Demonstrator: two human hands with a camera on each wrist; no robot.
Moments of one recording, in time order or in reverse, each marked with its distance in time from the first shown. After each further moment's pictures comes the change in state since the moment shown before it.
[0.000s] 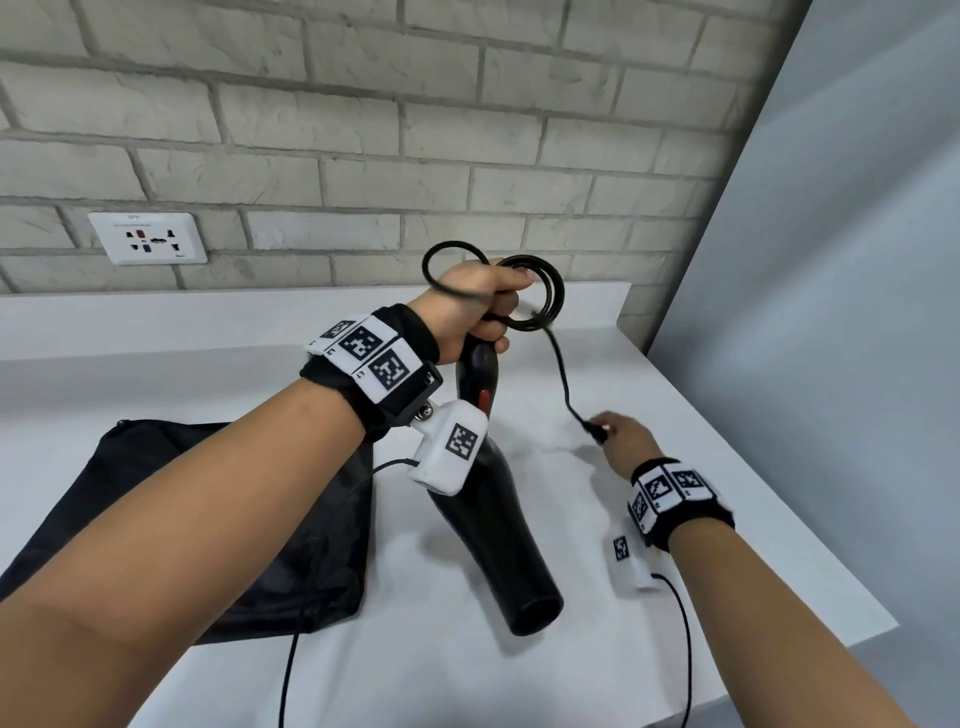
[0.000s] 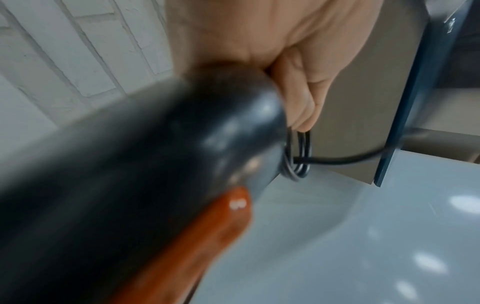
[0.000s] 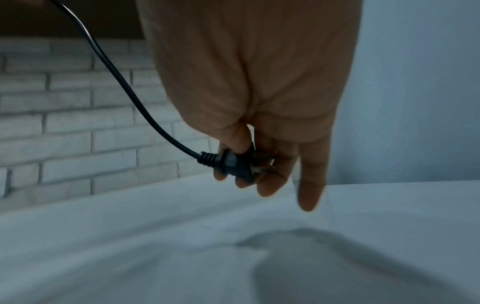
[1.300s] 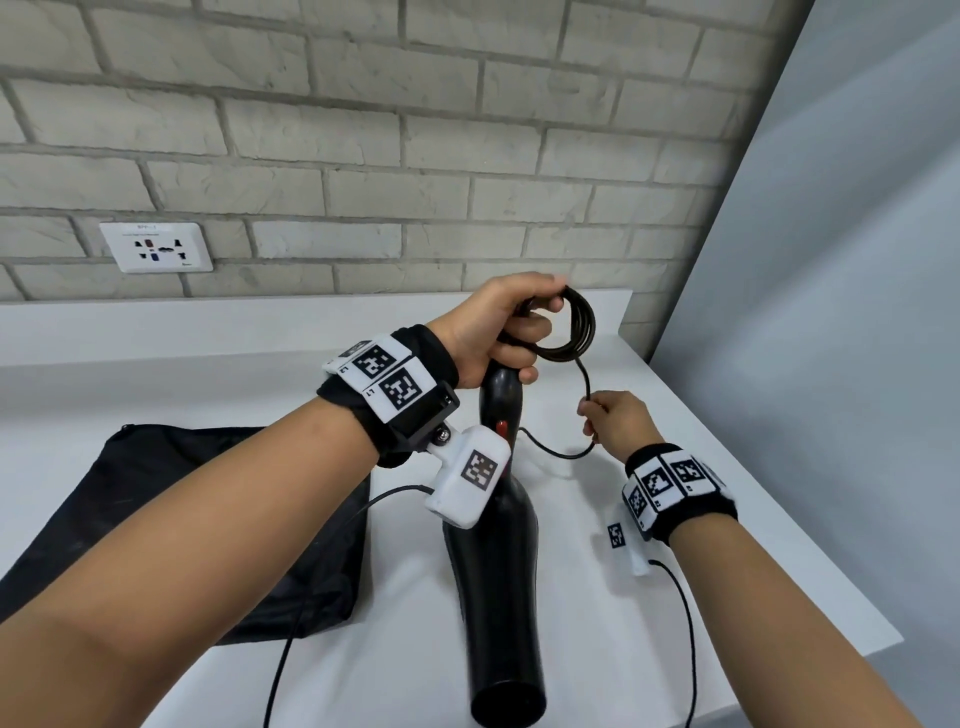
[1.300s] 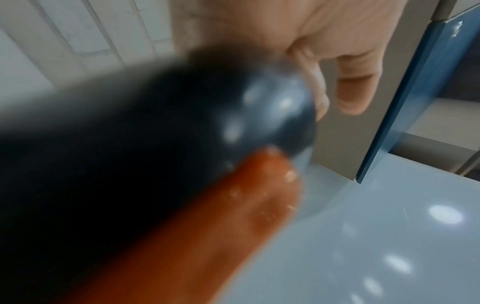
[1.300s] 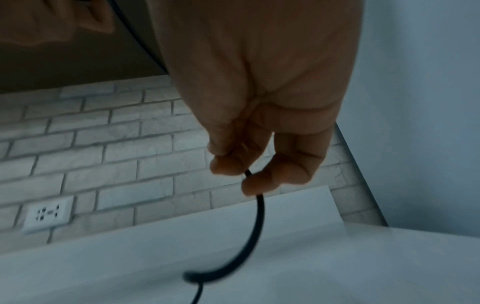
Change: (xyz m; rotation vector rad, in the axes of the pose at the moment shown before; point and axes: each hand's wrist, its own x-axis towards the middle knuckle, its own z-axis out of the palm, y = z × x) left_hand -0.017 0.006 0.024 -0.059 -0.174 -0.064; right_hand -0.006 -0.031 -0.023 0.304 0.021 -0.082
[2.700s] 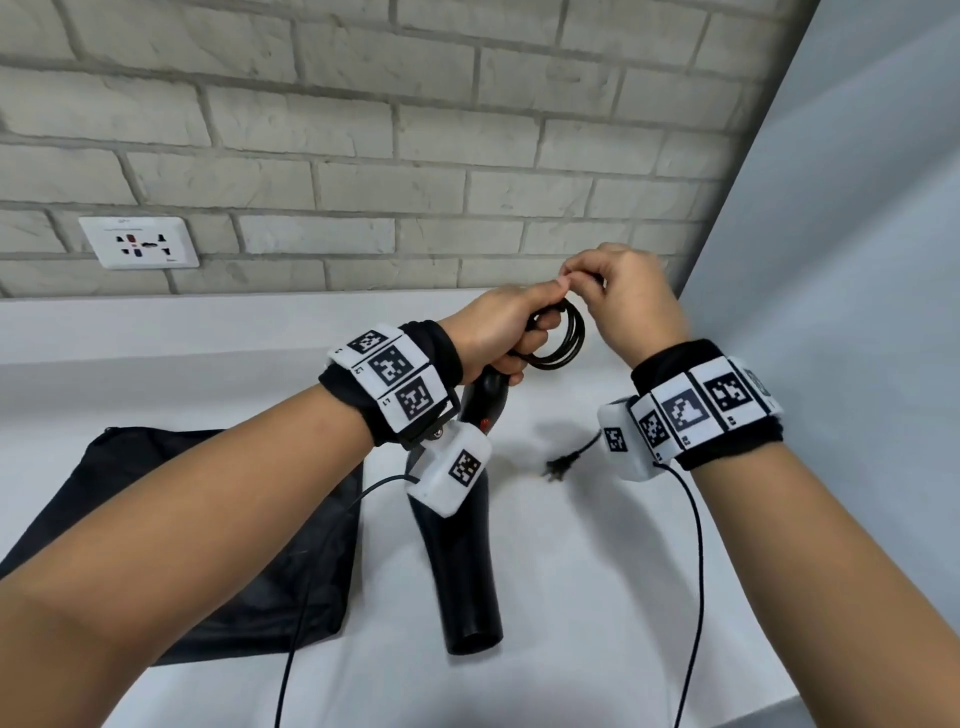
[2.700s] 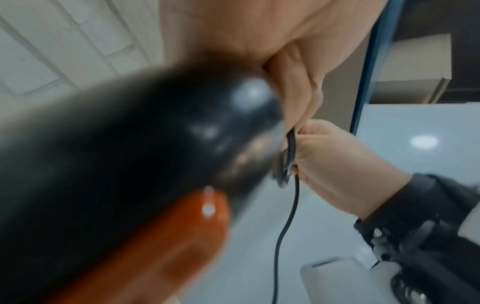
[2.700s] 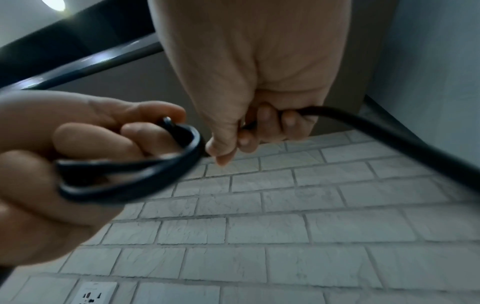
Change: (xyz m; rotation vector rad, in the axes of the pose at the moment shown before) left_hand 0.023 -0.003 -0.001 0.302 0.104 -0.025; right_hand 0.001 -0.126 -0.052 -0.217 0.225 -0.588
